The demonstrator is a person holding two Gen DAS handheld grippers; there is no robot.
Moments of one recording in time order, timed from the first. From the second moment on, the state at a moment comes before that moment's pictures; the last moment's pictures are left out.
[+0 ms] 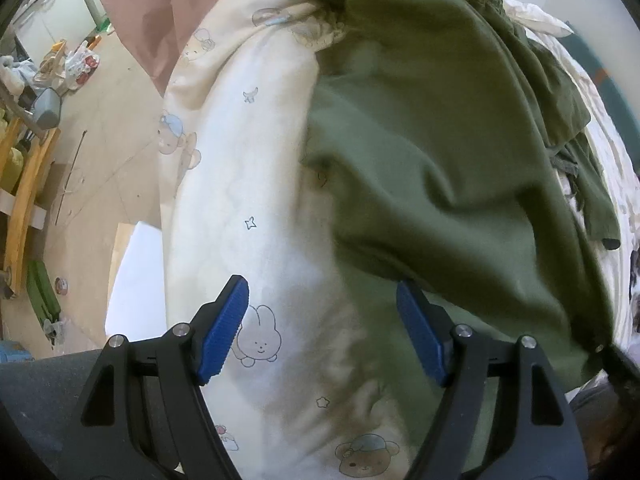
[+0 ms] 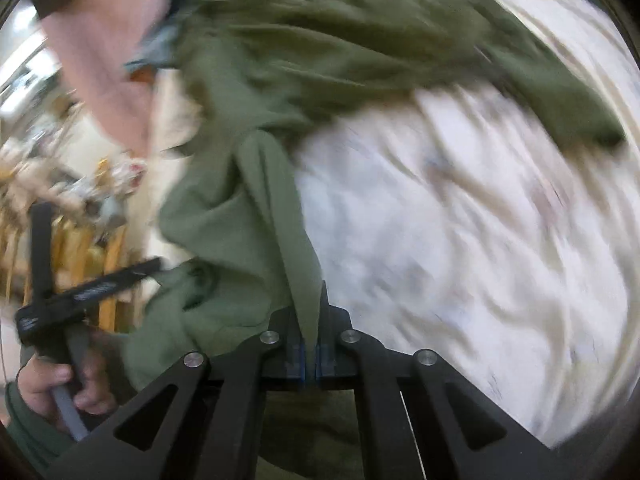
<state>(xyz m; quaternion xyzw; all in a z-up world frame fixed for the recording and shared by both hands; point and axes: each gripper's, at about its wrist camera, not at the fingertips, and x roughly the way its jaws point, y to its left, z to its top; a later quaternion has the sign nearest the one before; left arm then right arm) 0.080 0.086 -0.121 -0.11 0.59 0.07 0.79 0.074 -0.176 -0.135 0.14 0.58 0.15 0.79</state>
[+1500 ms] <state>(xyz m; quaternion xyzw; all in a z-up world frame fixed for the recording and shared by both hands) 0.143 0.071 -0.121 -0.06 0.59 0.06 0.80 0.237 -0.413 -0.168 0.29 0.56 -0.11 0.77</state>
